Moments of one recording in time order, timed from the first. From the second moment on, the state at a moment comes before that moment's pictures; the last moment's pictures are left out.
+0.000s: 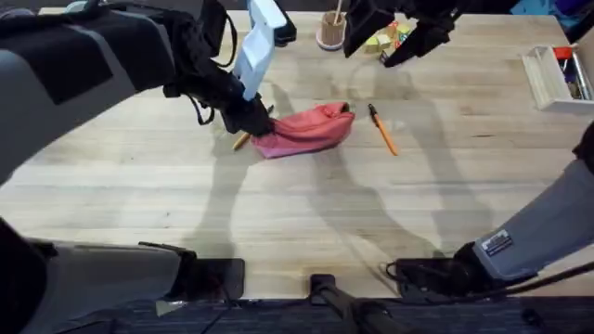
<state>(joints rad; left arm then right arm) -0.19 1.54 1.04 -0.78 0.47 0.87 0.18 1.91 1.93 -1.38 -0.45 0.04</state>
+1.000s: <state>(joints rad) -0.19 1.54 1.04 -0.78 0.47 0.87 0.19 1.91 1.93 -1.34 -0.41 0.05</state>
